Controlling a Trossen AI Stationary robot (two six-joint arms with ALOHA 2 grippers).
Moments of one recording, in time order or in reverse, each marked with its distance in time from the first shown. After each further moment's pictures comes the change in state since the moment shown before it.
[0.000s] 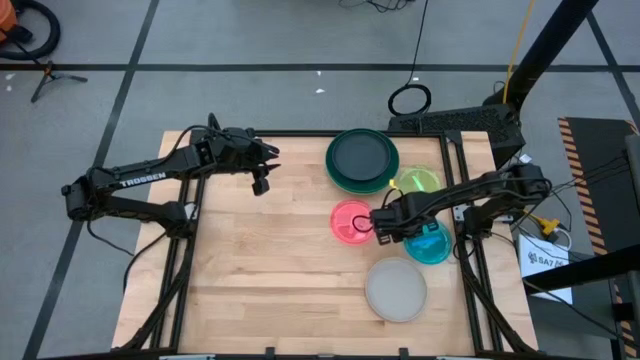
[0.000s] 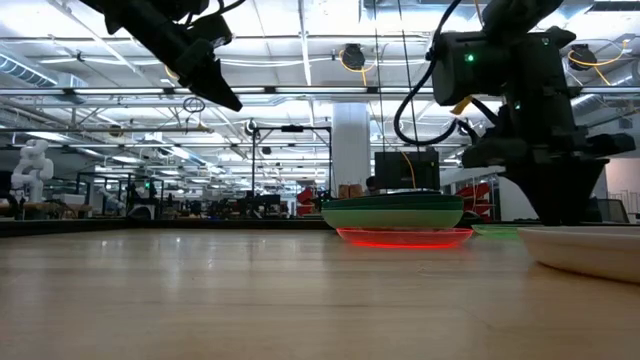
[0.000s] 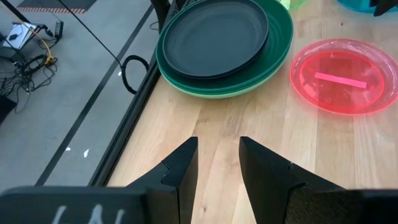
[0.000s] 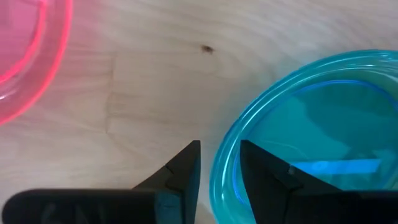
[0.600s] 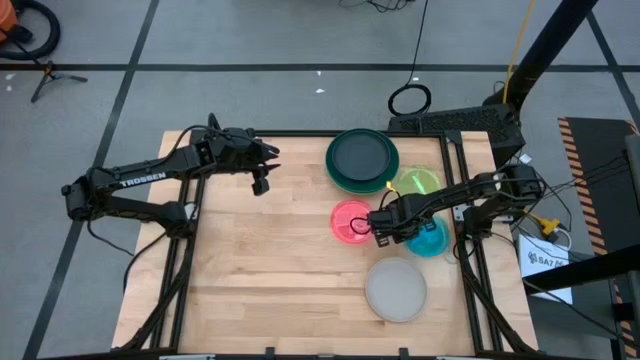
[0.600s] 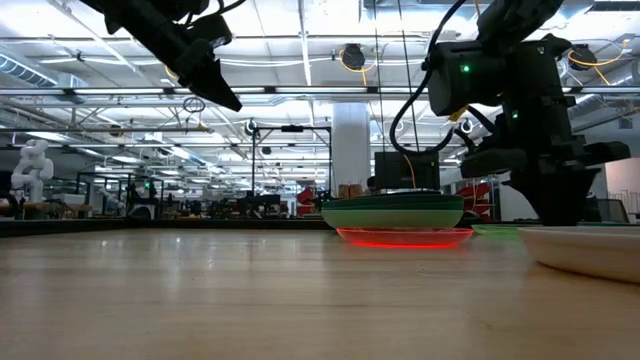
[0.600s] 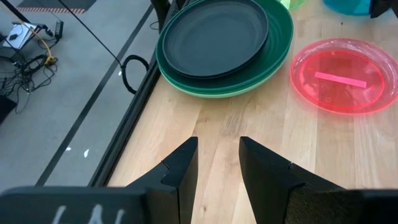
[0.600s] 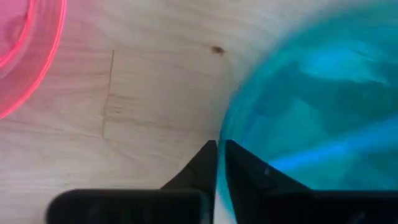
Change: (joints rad) left arm 0.000 0.000 0.001 -0.002 0.000 0.002; right arm 0.000 0.046 0.000 0.033 -0.006 -0.035
